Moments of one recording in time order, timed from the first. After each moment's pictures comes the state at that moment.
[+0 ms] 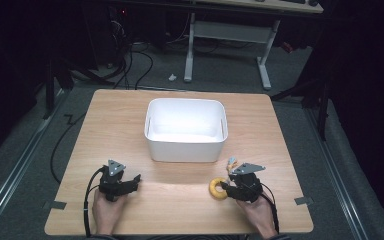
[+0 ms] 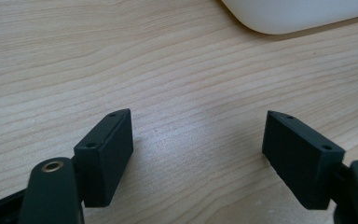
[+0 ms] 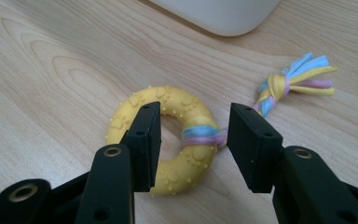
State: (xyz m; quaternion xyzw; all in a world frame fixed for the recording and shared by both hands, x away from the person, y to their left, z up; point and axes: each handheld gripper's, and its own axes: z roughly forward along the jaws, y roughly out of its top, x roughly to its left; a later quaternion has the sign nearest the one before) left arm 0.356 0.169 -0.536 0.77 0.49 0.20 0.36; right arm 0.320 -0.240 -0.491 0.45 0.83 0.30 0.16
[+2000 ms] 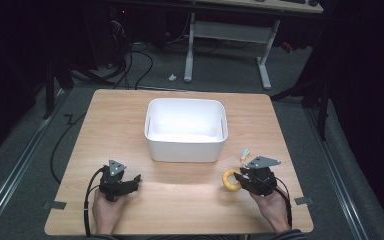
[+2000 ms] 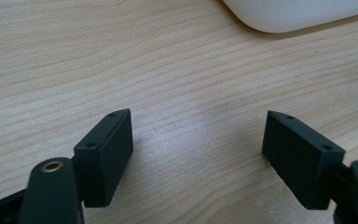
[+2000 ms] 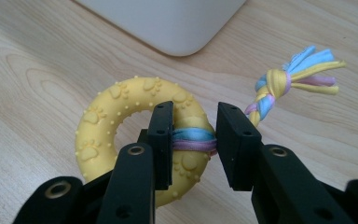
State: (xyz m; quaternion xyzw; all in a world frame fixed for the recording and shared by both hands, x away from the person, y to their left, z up) left arm 0.356 0.168 -0.536 0.77 0.49 0.20 0.35; right arm 0.321 -0.273 -0.458 0.45 0.82 0.30 0.20
